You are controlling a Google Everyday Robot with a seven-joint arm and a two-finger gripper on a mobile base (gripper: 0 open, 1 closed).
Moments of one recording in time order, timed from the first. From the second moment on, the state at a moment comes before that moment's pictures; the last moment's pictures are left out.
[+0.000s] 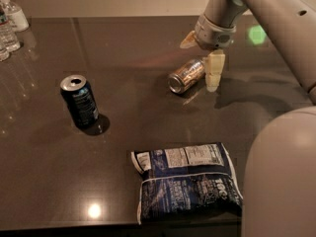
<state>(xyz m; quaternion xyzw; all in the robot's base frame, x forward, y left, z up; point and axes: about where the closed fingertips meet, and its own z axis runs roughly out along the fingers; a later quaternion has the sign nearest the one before) 0.650 -0.119 0.873 -0.81 0.57 0.04 0.13</state>
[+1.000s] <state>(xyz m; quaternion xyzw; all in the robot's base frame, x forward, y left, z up) 0.639 -0.087 0.845 -0.87 0.50 0.02 0.06</state>
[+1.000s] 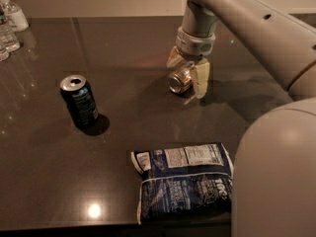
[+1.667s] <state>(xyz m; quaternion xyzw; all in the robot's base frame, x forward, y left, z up) 0.635 -0.095 0.848 -0.89 0.46 -0.02 0.02</state>
